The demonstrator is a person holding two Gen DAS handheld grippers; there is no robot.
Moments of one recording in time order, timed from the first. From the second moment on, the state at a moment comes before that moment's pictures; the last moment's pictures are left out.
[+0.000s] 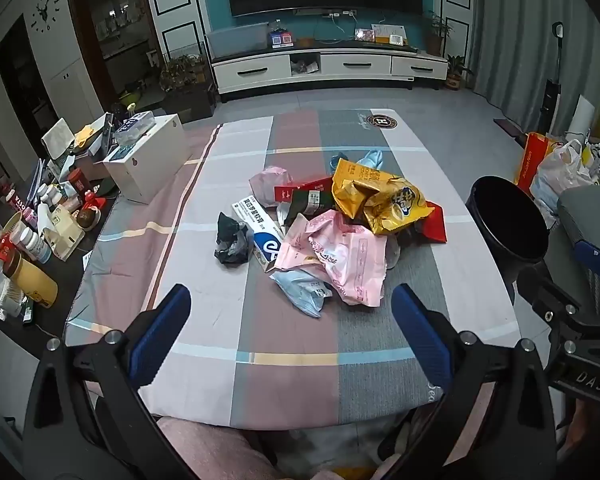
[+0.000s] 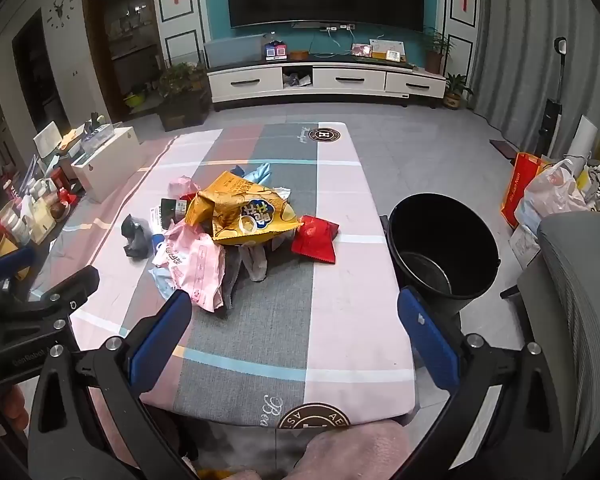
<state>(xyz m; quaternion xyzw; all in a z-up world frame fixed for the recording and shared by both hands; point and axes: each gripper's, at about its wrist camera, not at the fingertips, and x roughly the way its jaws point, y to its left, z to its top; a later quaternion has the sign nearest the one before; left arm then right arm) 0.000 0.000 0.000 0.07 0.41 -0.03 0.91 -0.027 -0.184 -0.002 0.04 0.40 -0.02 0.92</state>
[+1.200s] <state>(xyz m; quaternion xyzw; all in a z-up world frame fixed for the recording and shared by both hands) -0.002 -0.005 0.001 0.07 0.41 -0.04 0.91 -0.027 -0.183 -0.003 0.03 0.40 -0.02 0.92</state>
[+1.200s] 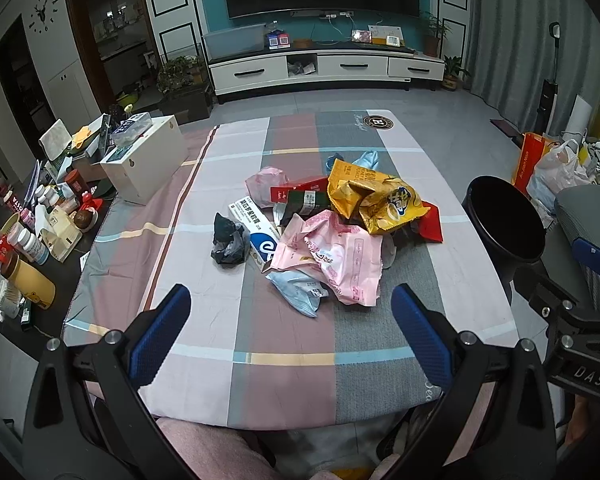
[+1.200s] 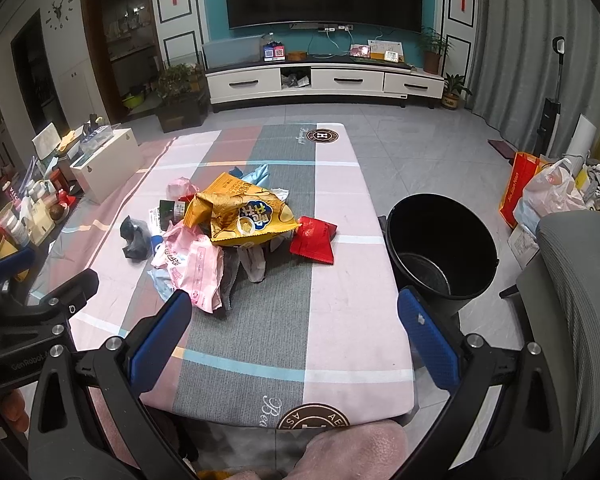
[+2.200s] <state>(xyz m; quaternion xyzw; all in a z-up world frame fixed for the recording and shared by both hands) -0.004 -0.008 0.000 0.07 0.41 -0.04 0.91 -0.026 -0.184 -0.002 0.03 0.40 -0.02 0.92</state>
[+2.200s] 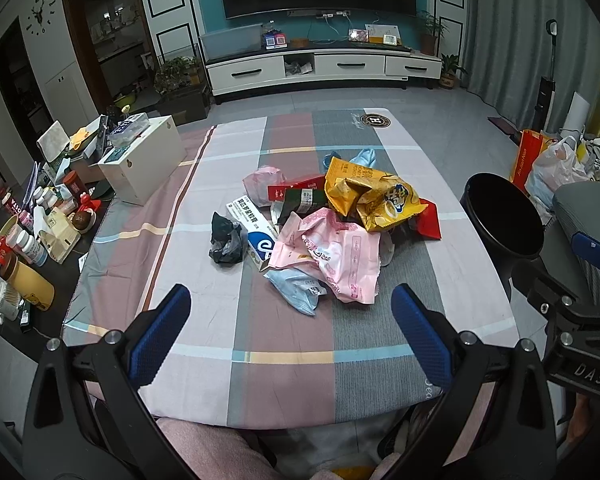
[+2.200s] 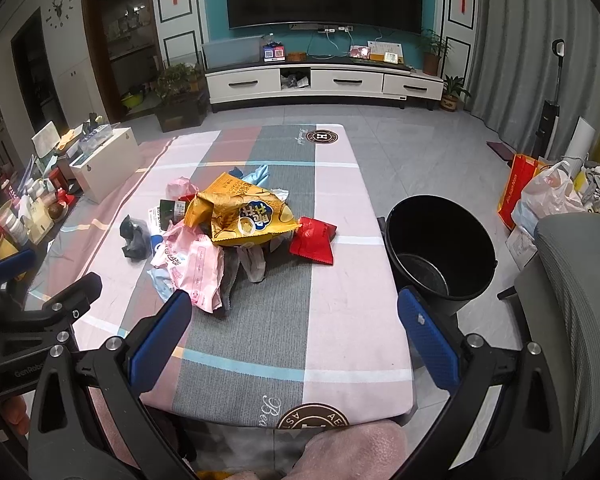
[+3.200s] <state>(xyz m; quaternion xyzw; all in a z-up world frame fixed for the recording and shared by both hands) 0.013 0.006 -0.021 0.04 0.43 -0.06 0.90 -0.014 -0.189 -0.029 0.06 0.42 0.00 0.91</state>
